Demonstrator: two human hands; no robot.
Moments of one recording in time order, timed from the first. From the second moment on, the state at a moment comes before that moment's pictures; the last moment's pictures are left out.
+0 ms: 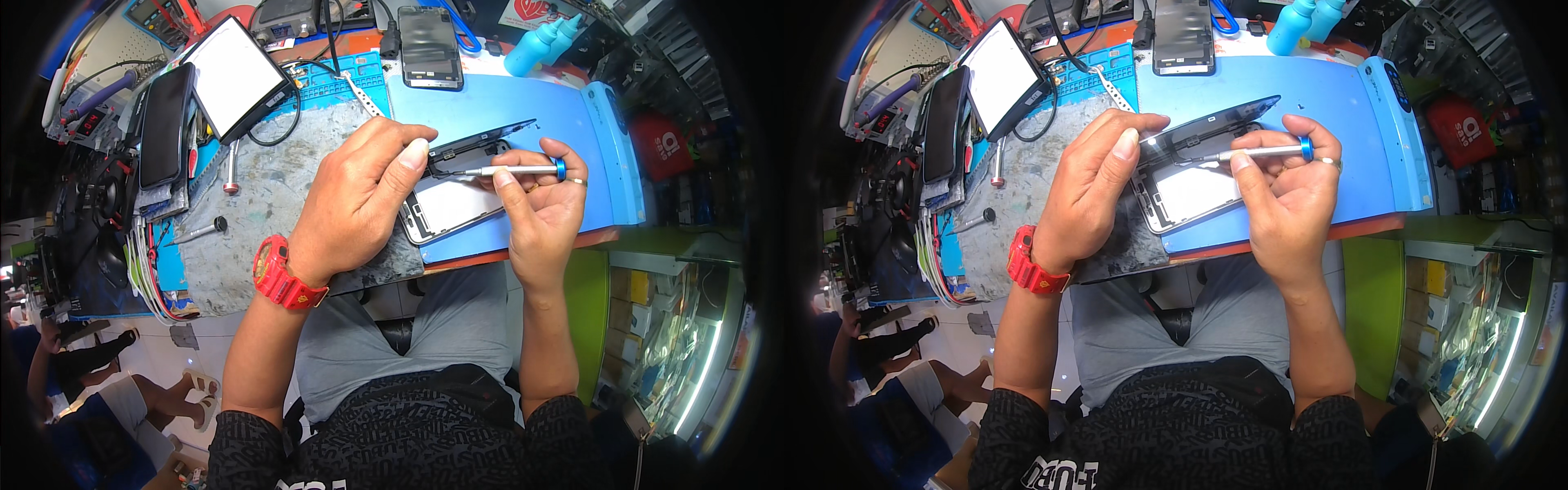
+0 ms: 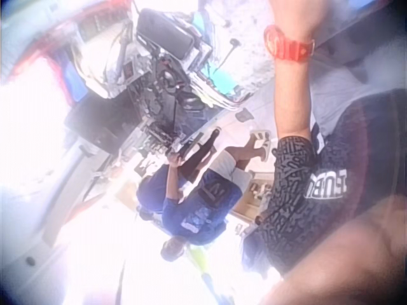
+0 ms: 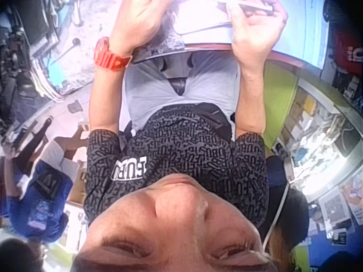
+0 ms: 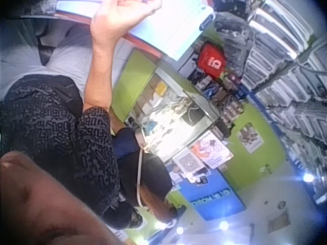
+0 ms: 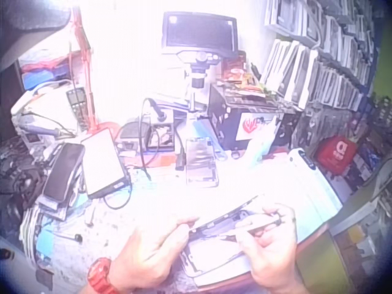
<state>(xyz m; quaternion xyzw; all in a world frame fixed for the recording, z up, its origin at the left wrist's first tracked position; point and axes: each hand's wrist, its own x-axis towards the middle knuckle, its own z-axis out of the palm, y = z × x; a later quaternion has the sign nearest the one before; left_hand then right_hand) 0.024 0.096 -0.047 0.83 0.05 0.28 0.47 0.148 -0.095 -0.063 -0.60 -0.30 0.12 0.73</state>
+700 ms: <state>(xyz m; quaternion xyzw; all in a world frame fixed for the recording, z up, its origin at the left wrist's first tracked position) 0.023 0.096 -0.045 0.83 0.05 0.28 0.47 0.149 -0.096 -0.061 -0.59 -0.29 0.12 0.74</state>
